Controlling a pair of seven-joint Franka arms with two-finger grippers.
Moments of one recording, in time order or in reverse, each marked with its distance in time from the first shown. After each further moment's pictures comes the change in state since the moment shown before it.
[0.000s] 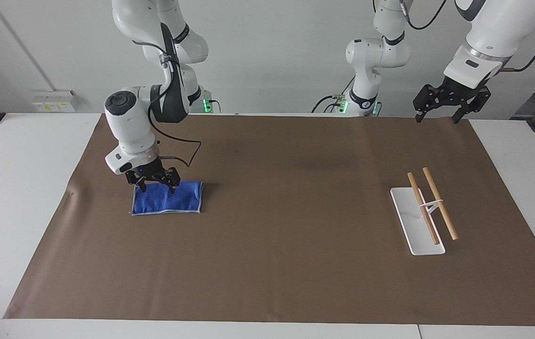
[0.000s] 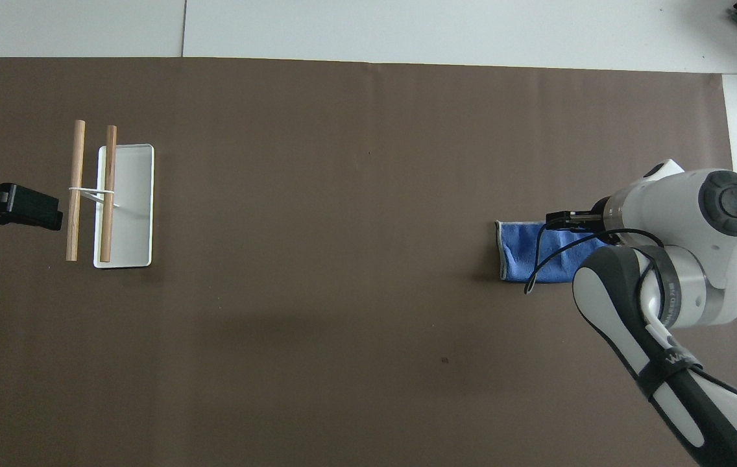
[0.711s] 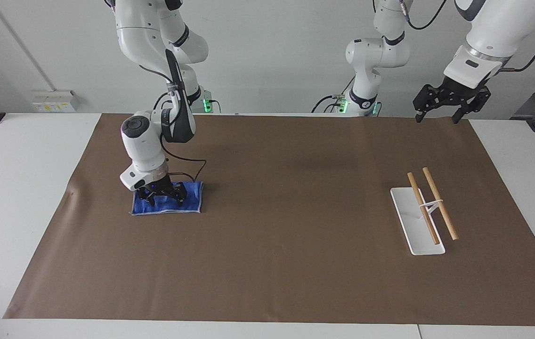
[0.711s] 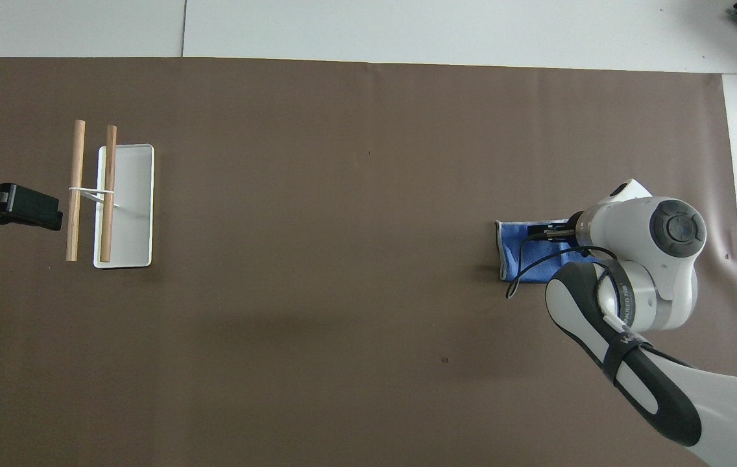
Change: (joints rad) left arm 0.000 0.000 0.000 0.000 0.000 0.000 0.000; right arm -0.001 0.100 -0.001 -0.089 0.000 0.216 -0.041
